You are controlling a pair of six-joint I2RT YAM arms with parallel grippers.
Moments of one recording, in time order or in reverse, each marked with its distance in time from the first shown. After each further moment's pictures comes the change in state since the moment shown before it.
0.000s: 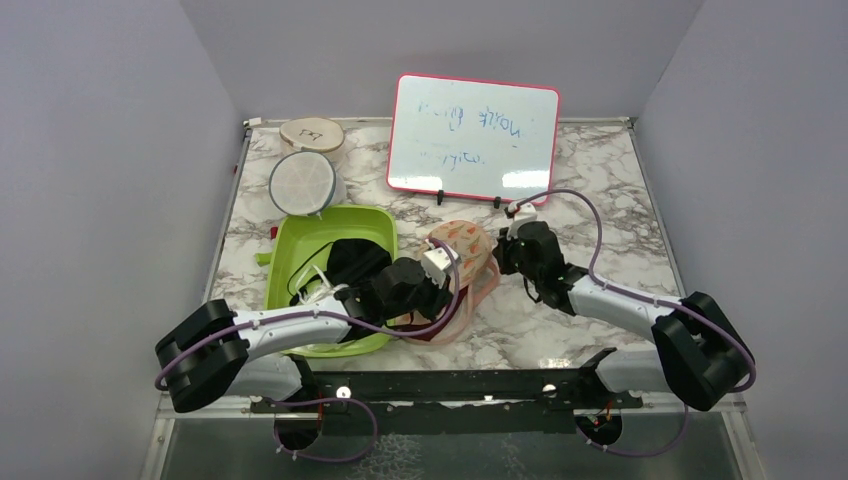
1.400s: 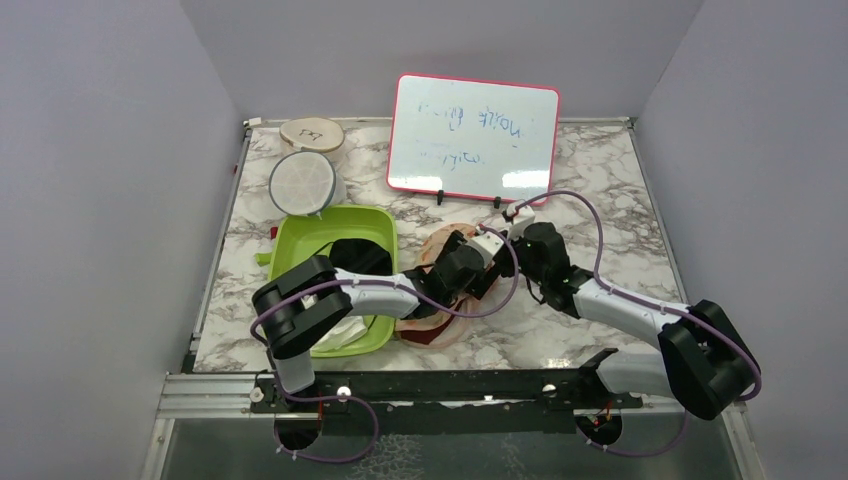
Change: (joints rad) left arm -0.046 0.489 0.340 0.098 -0.388 0.156; right arm -0.014 -0.035 -0.014 0.017 -0.146 -0.069
